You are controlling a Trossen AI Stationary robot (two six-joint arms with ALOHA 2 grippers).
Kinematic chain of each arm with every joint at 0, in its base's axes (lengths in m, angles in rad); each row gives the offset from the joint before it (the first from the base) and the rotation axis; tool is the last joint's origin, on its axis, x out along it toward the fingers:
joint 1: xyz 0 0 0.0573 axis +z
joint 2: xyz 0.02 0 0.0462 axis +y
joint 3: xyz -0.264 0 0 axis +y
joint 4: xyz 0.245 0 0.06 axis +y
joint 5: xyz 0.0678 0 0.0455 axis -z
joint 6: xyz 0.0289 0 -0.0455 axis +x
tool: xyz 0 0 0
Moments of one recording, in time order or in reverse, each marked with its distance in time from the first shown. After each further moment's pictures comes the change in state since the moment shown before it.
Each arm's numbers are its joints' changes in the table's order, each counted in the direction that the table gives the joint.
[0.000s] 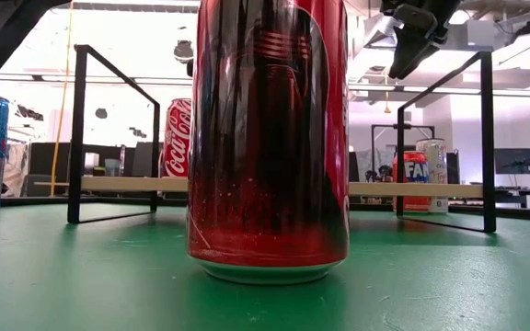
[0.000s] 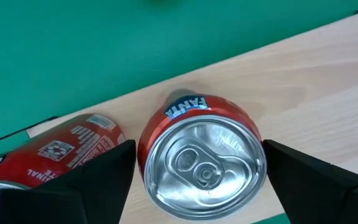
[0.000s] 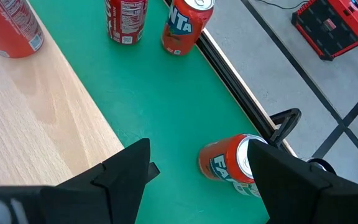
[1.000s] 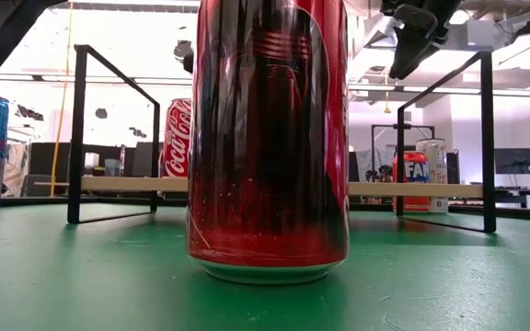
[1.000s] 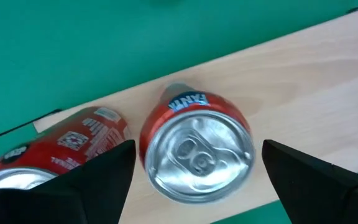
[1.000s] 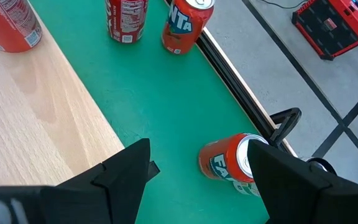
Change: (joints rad) left arm 0.019 -0.023 -0.016 0.026 0.049 0.004; right arm 0.000 0.000 0.000 0.003 -0.002 -0.001
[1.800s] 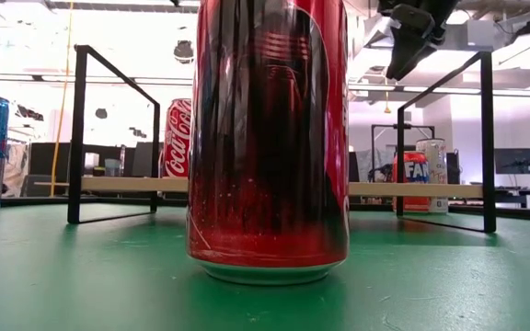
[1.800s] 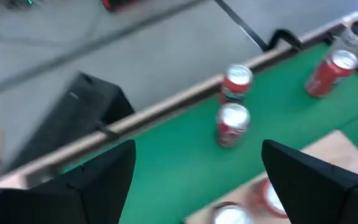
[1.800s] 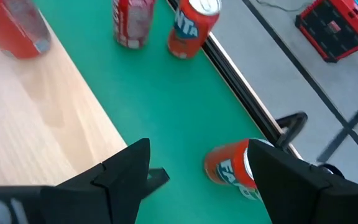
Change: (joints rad) left arm -0.052 -0.425 -0.198 0.213 -0.631 0.405; right arm 0.012 0.011 0.000 -0.027 -0.003 0.010
